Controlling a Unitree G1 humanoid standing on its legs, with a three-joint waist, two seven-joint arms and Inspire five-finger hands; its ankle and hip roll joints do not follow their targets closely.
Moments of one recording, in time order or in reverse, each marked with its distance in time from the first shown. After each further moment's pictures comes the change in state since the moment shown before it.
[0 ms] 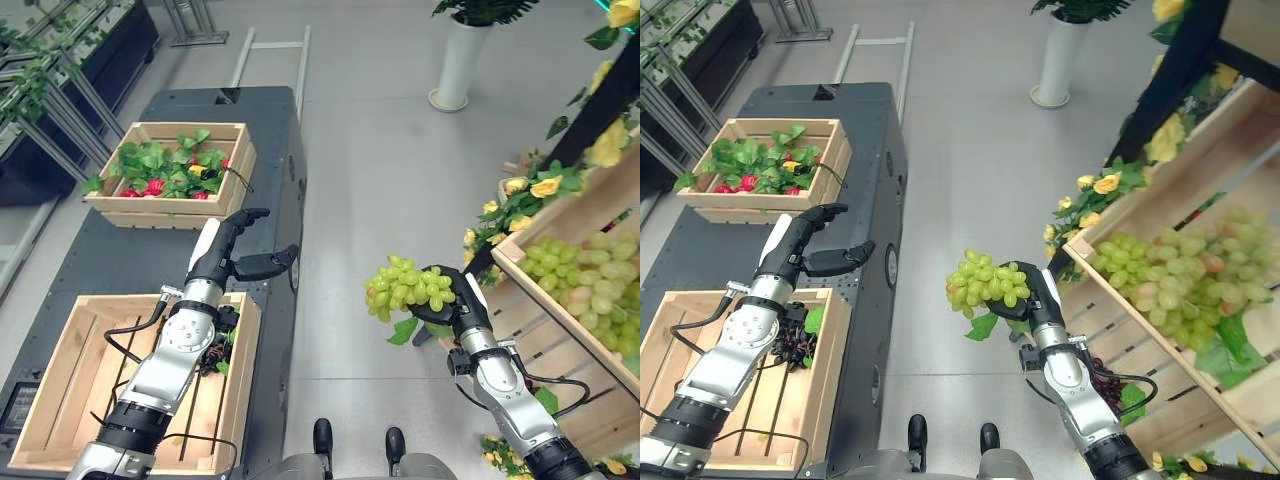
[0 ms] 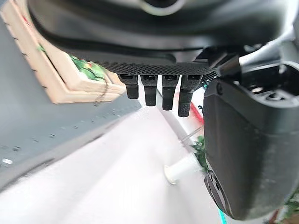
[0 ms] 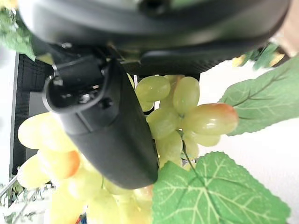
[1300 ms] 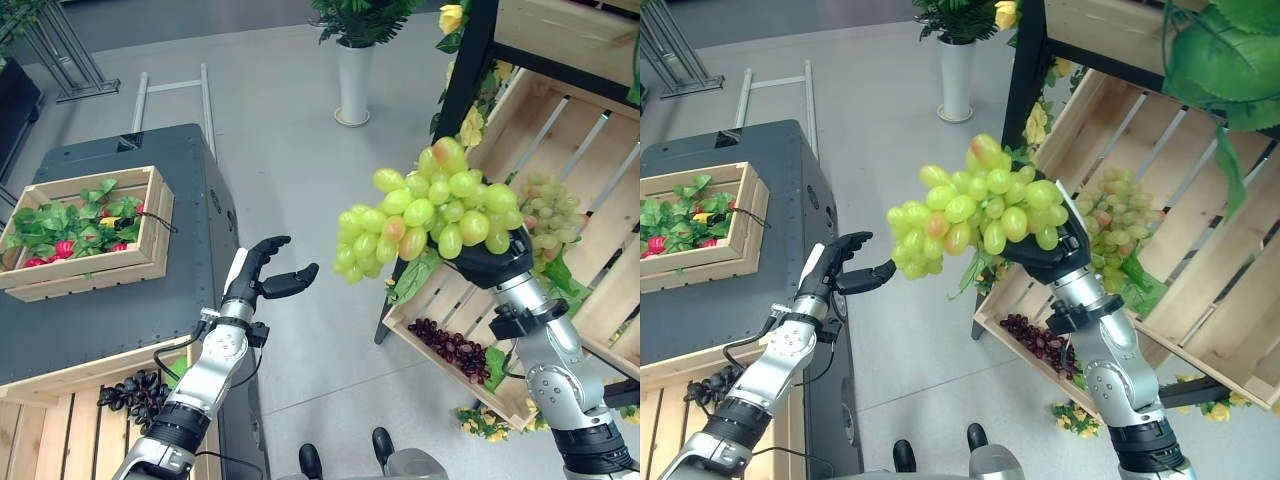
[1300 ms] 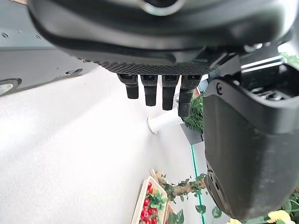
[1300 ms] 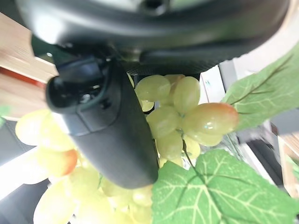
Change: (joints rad) left arm -0.035 -0.162 -0.089 0.218 -0.020 -0.043 0.027; right arm -0.077 -0.029 -0.288 -0.461 0.622 0.054 0.456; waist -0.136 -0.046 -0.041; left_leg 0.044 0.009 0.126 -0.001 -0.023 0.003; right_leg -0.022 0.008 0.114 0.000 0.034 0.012
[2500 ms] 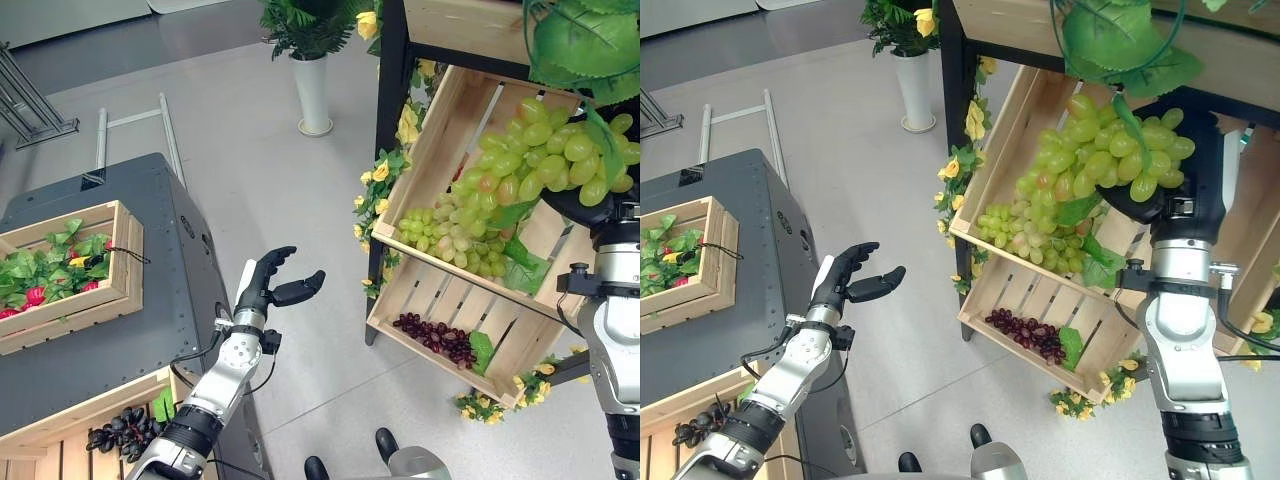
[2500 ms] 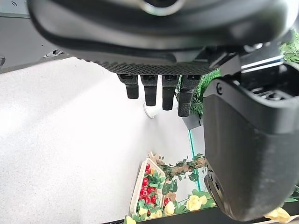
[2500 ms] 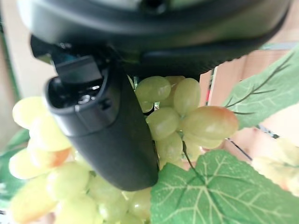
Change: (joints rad) left arm -0.002 -0.035 -0.076 0.044 -0.038 0.000 0.078; right arm -0.048 -0.172 -0.173 0.138 -0.627 -0.105 -0.532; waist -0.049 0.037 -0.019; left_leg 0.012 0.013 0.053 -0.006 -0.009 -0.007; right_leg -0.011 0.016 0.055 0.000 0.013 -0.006
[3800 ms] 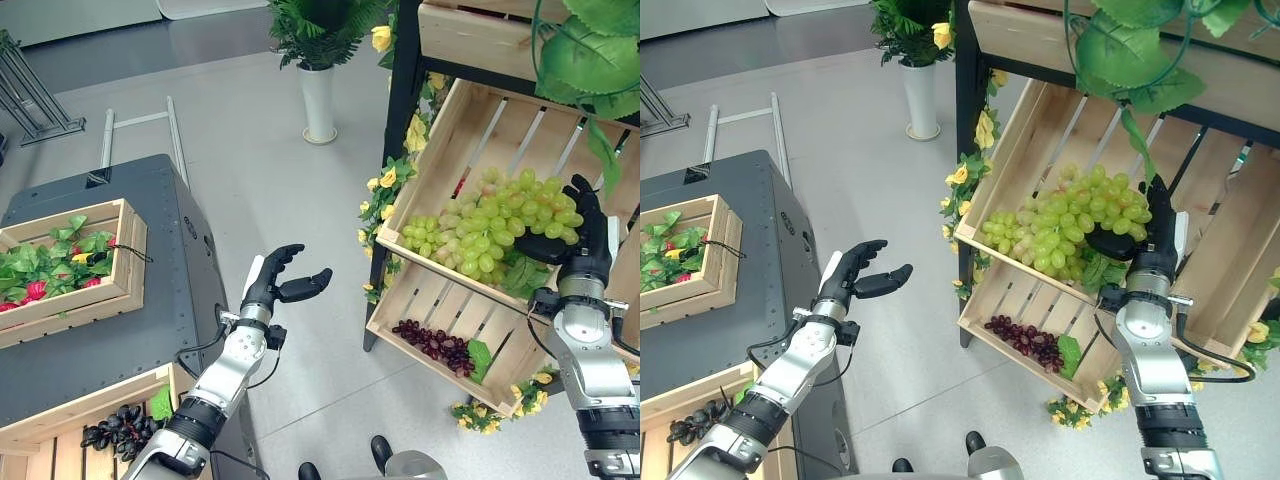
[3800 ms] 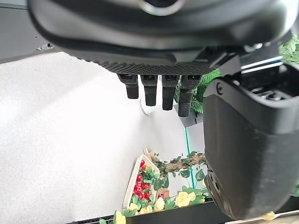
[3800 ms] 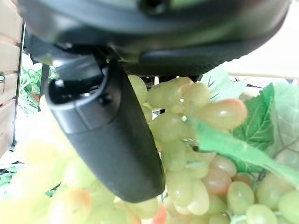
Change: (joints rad) left arm -0.042 0.002 -0.026 -0.001 -0.020 0.036 -0.017; right arm -0.006 0.087 0.052 0.198 0.001 0.262 -0.154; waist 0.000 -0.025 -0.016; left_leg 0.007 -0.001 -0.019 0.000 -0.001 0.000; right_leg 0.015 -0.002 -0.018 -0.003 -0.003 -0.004
